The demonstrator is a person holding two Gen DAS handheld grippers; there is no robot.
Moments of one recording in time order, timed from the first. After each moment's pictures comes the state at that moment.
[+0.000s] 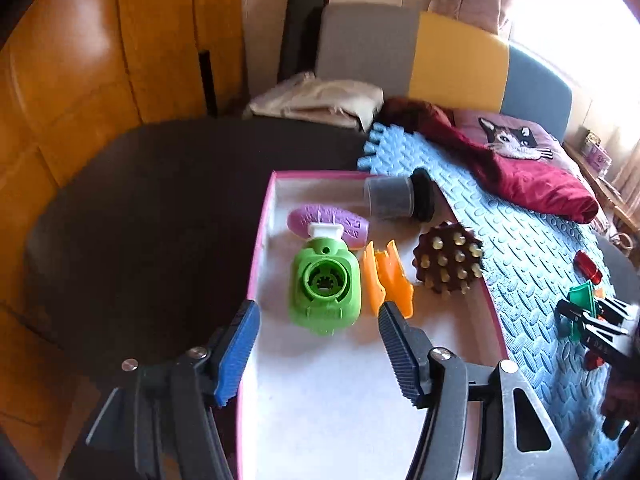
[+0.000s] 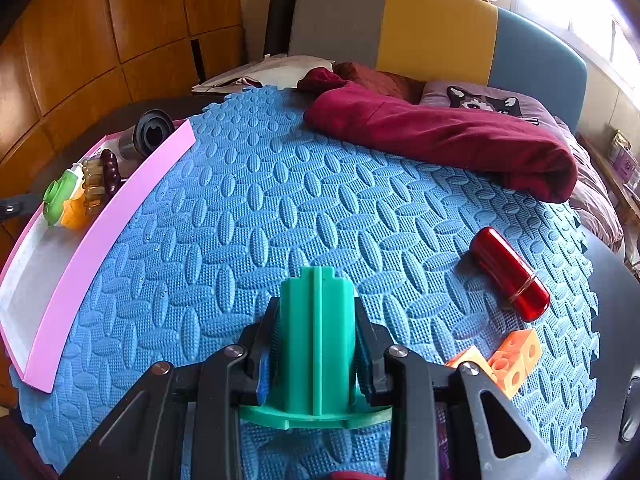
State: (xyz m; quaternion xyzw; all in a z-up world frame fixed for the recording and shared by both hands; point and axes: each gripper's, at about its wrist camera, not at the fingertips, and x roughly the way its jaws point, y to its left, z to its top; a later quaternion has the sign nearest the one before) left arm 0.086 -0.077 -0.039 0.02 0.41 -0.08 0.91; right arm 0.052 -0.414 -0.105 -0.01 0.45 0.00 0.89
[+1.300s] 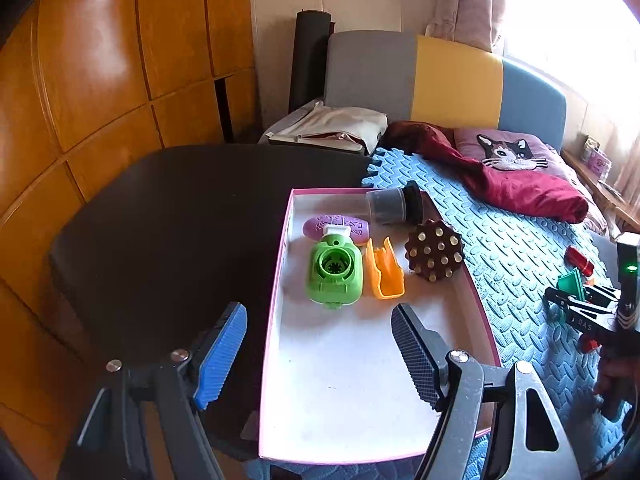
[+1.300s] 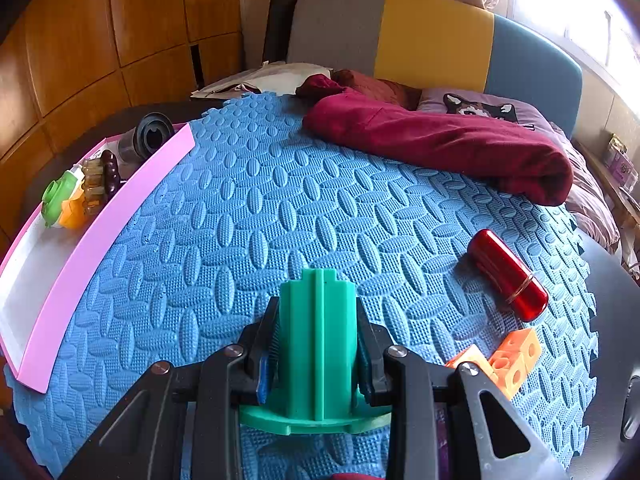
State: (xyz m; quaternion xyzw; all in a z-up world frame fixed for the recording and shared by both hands) left arm 0.040 -0.068 -0.023 0.03 0.37 -0.07 0.92; right arm 0.048 -0.413 -0.104 -0.02 0.43 -0.01 0.90
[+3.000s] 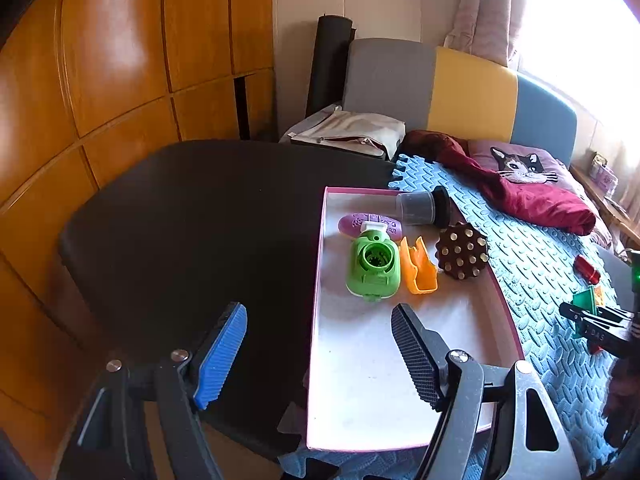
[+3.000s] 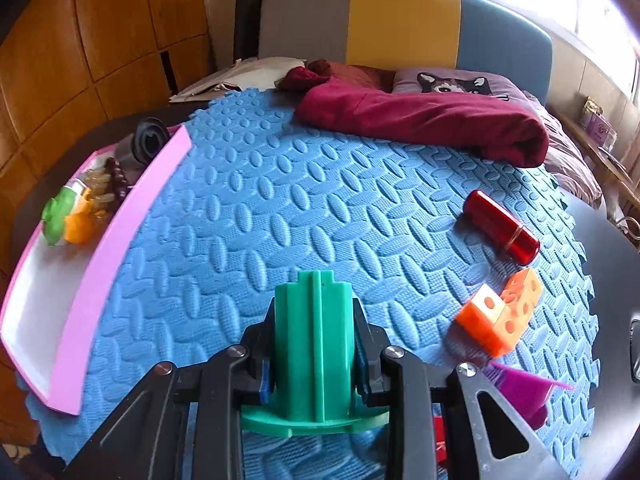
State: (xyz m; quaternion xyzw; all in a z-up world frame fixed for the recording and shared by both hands) left arm 0.033 -0.031 -0.029 0.01 0.37 -0.05 0.93; right arm 0.031 -0.387 -0.095 0.04 0.44 -0.05 0.89
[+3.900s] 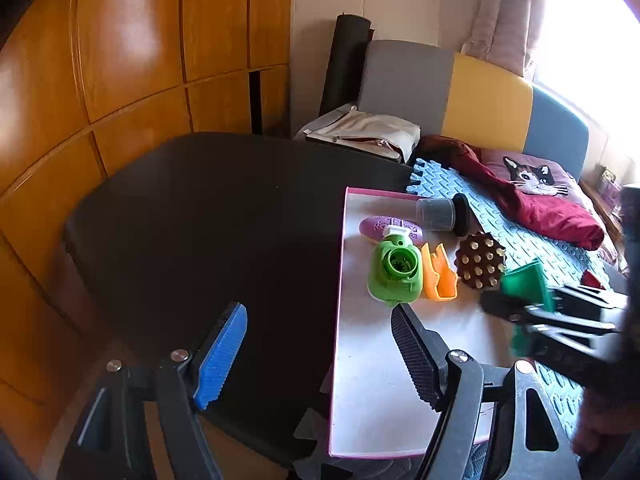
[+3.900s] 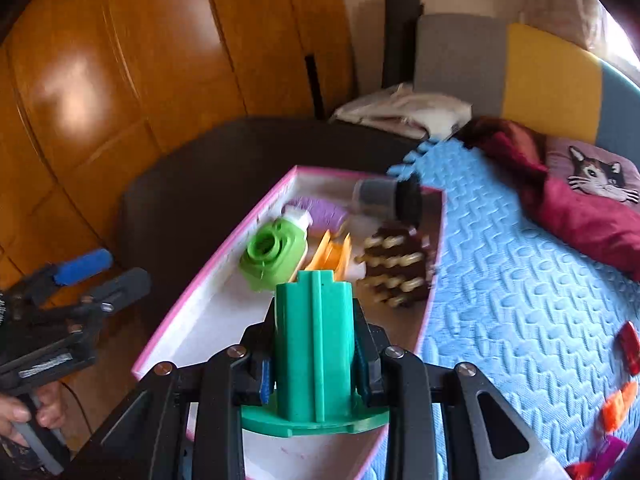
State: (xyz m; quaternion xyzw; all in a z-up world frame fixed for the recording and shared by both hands) left arm 0.043 -0.012 -0.034 -0.01 0.37 -0.03 0.93; right arm 0.085 -0.208 -0.063 0.00 0.43 0.15 0.89
